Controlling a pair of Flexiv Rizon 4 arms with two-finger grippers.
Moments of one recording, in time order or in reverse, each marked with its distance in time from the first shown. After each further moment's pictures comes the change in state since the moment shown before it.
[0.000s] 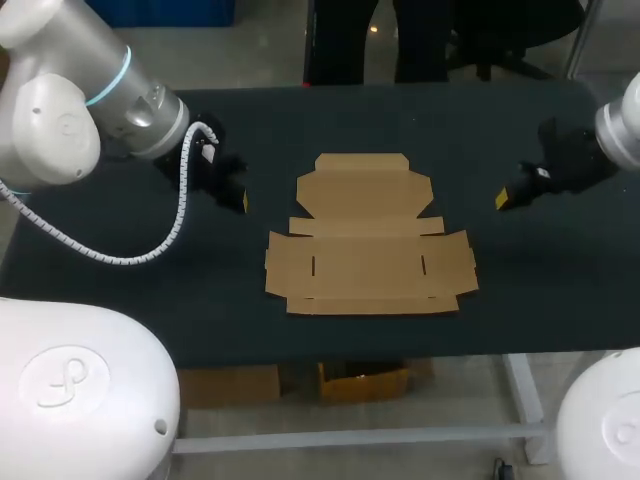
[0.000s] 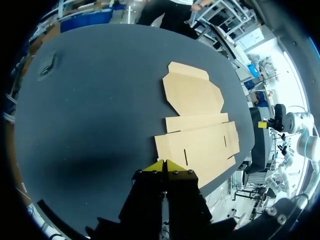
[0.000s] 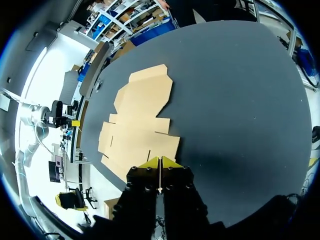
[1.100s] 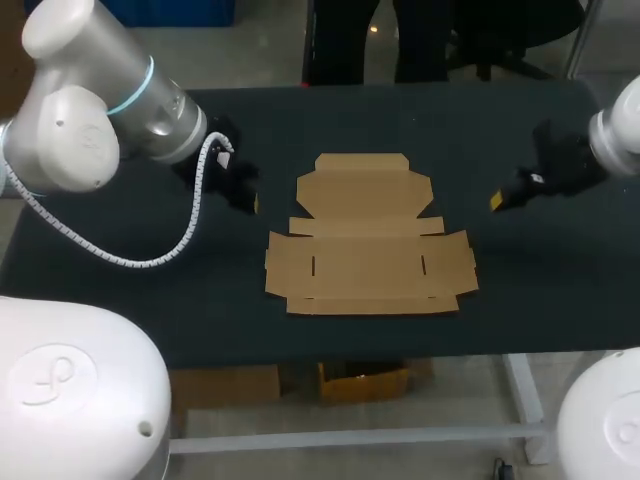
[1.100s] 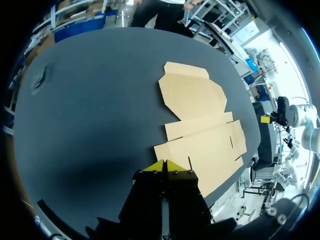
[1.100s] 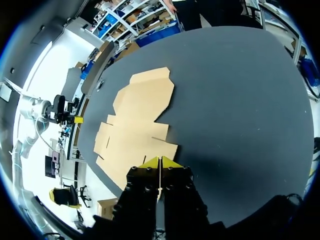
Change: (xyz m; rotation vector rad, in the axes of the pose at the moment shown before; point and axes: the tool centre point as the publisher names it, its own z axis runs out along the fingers) left arm 0.001 -0.013 0.027 0.021 -0.031 0.082; right arm -0.008 0.008 0.017 -0.035 0.004 -0.066
